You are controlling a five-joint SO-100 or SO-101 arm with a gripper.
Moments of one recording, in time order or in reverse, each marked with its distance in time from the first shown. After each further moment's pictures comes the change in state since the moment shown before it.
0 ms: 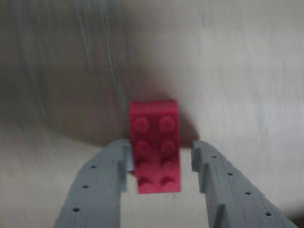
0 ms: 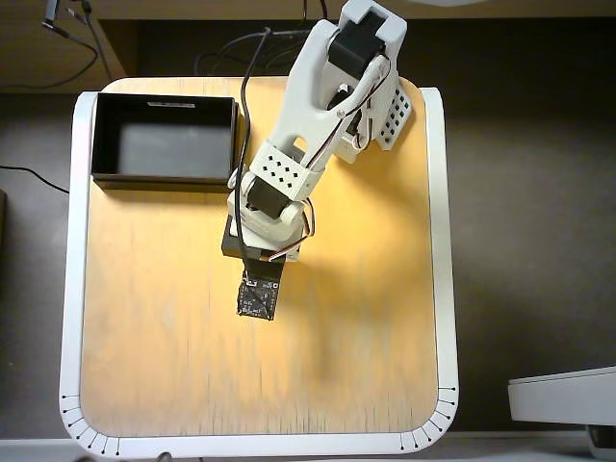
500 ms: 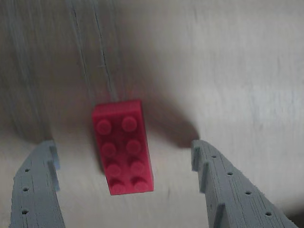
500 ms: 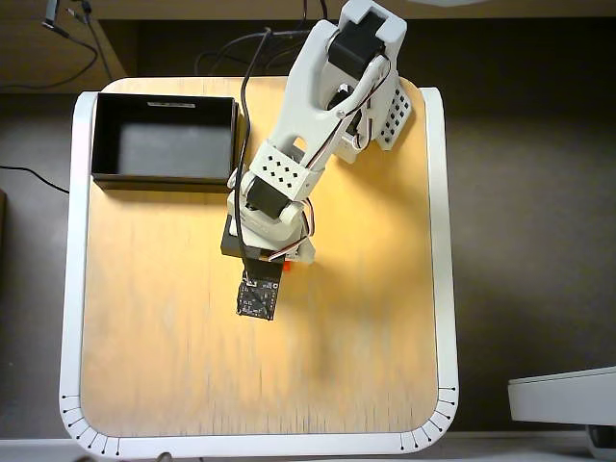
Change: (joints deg) arm 0.0 0.0 0.1 0.0 0.0
